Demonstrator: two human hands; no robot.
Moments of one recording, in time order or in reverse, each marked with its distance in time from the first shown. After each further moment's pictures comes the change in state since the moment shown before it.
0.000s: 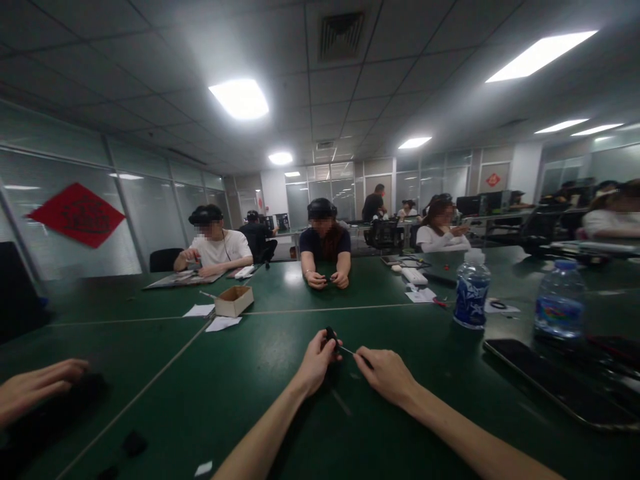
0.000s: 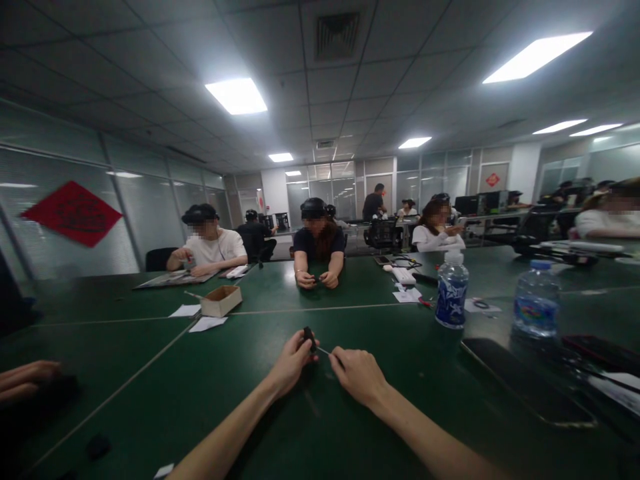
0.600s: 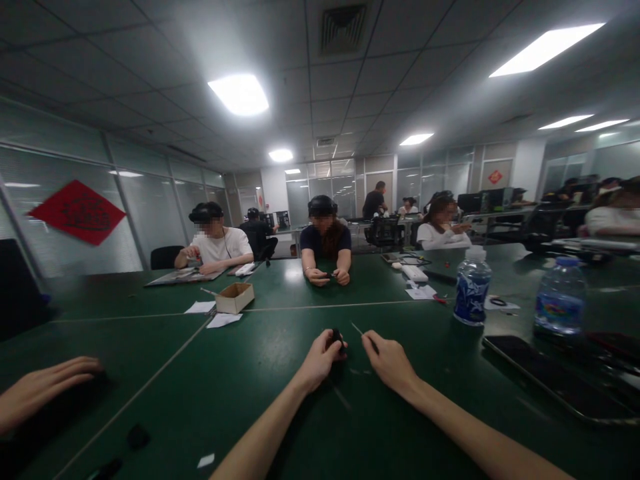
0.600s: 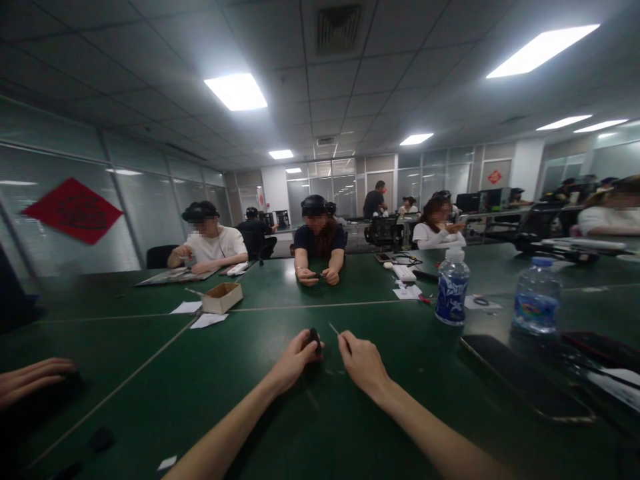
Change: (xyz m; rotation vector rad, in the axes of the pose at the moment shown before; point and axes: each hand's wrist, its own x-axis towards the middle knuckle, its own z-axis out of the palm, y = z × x) left_hand -0.006 0.007 0.004 0.042 -0.109 -0.035; right_hand 0.004 0.008 0.001 0.169 0.114 0.146
